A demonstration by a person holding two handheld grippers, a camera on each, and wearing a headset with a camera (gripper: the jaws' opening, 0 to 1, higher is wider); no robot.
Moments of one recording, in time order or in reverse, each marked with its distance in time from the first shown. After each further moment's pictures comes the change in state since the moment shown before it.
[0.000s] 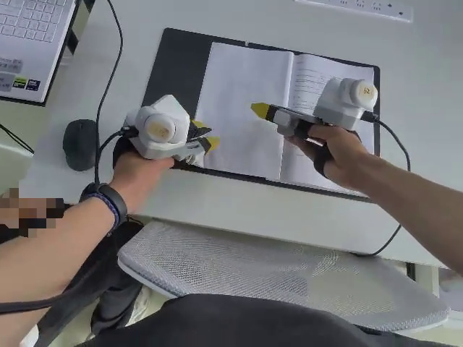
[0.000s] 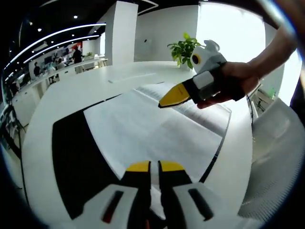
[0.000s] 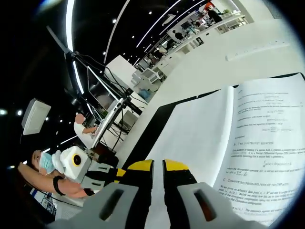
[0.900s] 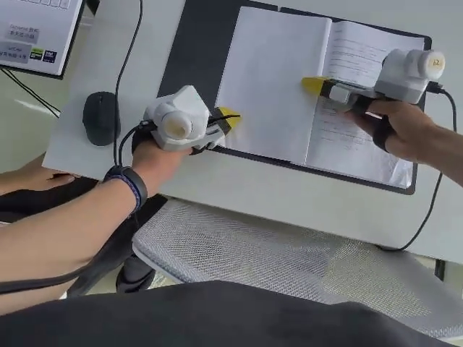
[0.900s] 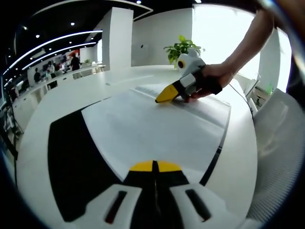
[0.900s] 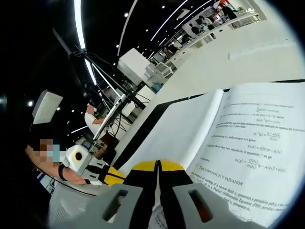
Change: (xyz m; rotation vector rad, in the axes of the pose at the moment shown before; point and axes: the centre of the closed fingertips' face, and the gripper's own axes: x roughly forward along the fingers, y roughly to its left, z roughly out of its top) left arm 0.002 0.003 -0.012 0.035 -0.053 -0.015; right arm 0.005 -0.056 0.020 -0.050 0.047 0.141
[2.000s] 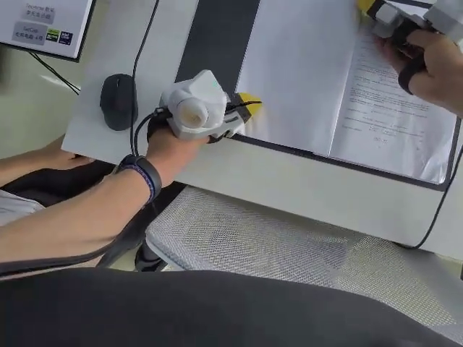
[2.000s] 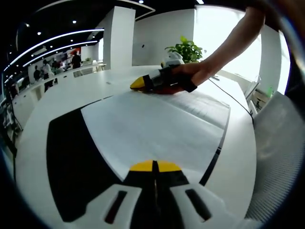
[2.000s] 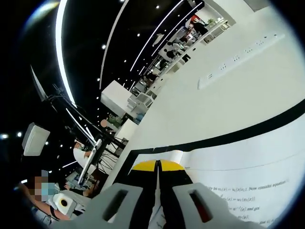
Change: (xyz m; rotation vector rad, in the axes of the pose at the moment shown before) left arm 0.002 0.002 -0.001 -0.026 -0.001 -0.005; right arm 0.023 -0.084 0.077 0.124 -0.230 -0.107
